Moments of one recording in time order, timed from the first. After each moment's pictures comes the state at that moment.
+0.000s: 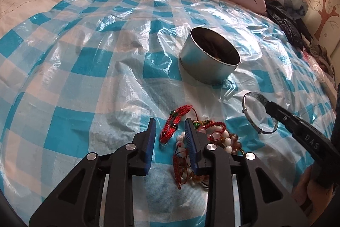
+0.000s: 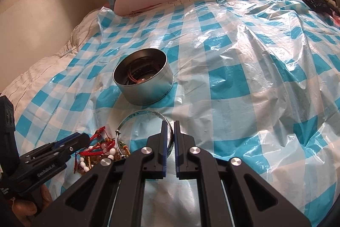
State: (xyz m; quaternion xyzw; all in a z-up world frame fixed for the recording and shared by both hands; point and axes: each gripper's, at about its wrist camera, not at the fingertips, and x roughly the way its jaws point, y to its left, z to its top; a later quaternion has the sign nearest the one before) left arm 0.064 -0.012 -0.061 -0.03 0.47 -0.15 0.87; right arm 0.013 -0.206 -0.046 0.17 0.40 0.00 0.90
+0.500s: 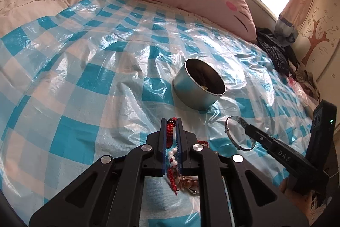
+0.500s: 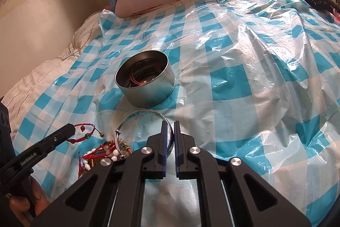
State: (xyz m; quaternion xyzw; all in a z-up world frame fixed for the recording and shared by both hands) left arm 0.051 0.018 -0.032 -0.12 0.39 -0.18 0.89; right arm 0.012 -0.209 -0.043 0.18 0.39 0.01 0.90
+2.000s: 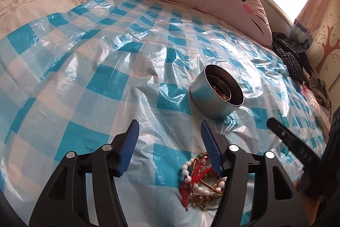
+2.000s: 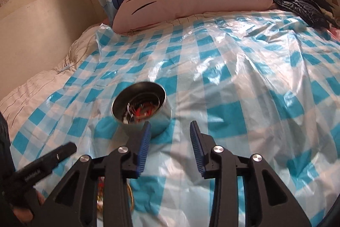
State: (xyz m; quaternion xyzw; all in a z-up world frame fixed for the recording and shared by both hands) left arm 0.074 0.020 -0.039 -0.11 0.41 -0.12 0.90; right arm 0.018 -0.215 -0.030 0.17 0.36 -0.02 0.92
